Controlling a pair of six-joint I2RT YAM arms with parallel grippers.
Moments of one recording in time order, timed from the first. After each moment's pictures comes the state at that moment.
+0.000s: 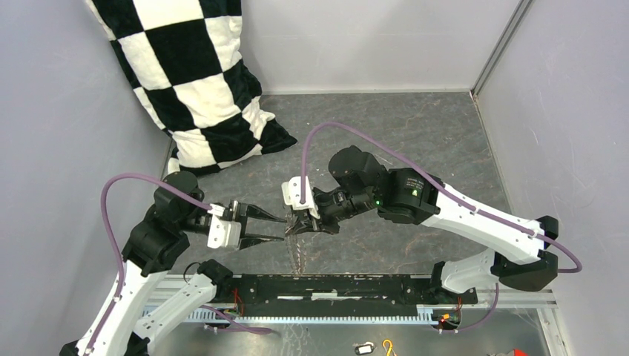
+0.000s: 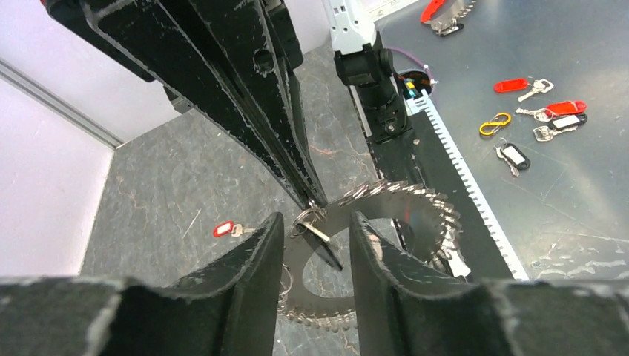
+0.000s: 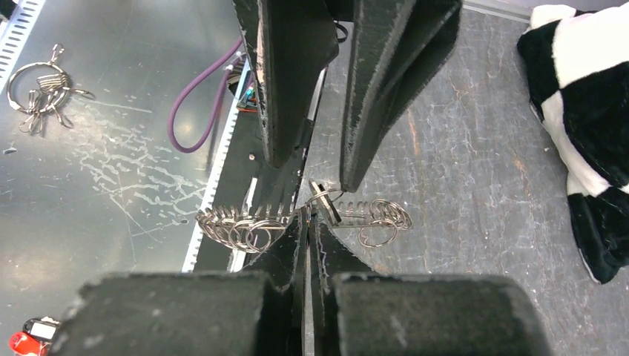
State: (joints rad) left arm -0.55 0.62 1.04 -0.69 1.13 0.66; right arm 1.22 1.36 1.59 -0.74 -0.46 -0.34
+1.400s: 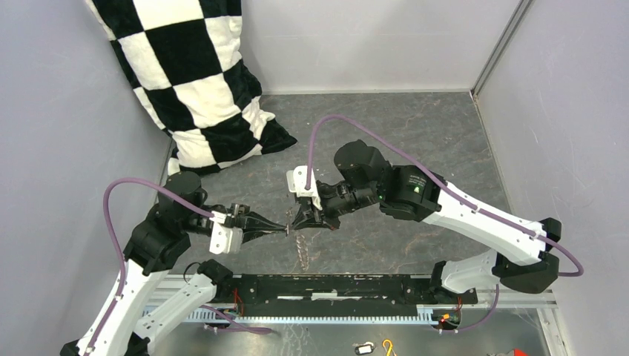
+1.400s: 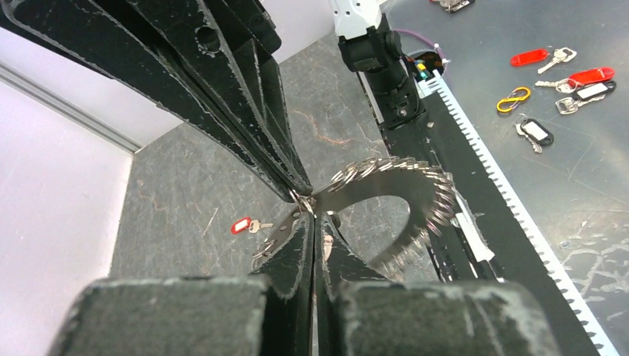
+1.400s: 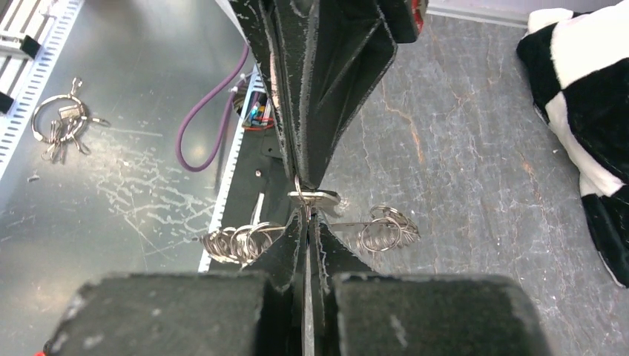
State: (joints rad) left arm -0.55 0.63 1.03 -0.76 1.13 0.81; right arm 1.17 1.36 1.58 -0.70 -0.51 -0.28
